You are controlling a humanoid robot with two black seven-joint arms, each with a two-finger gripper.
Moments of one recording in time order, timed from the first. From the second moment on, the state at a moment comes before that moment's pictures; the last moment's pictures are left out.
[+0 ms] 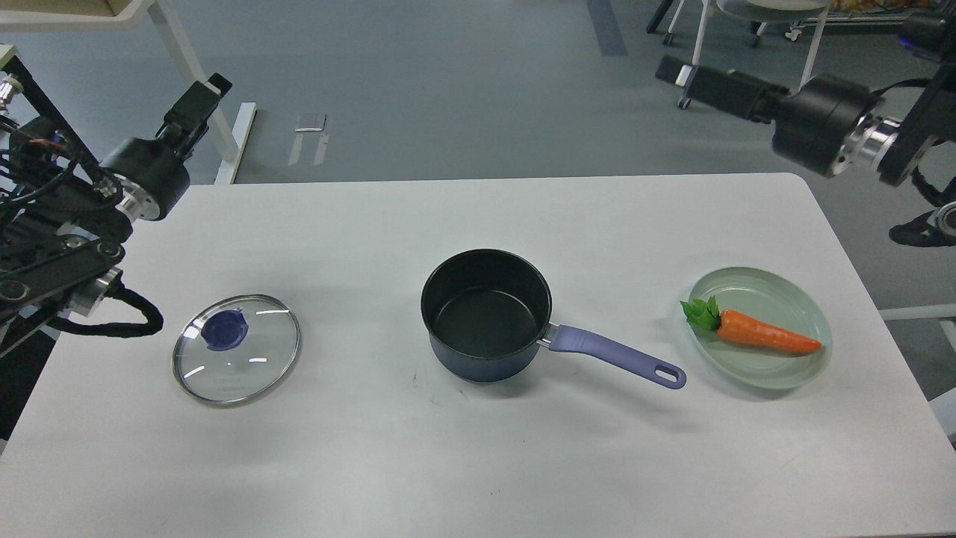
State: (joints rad) left arm -0.95 0.67 -0.17 -0.98 0.50 0.29 -0.43; right arm 0.84 -0.79 0.79 1.28 -1.20 0.22 0.18
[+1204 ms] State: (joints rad) left arm -0.87 0.39 -0.39 -0.67 -0.18 -0.05 -0.42; right arm 0.79 -0.32 0.87 0.60 0.32 0.26 0.17
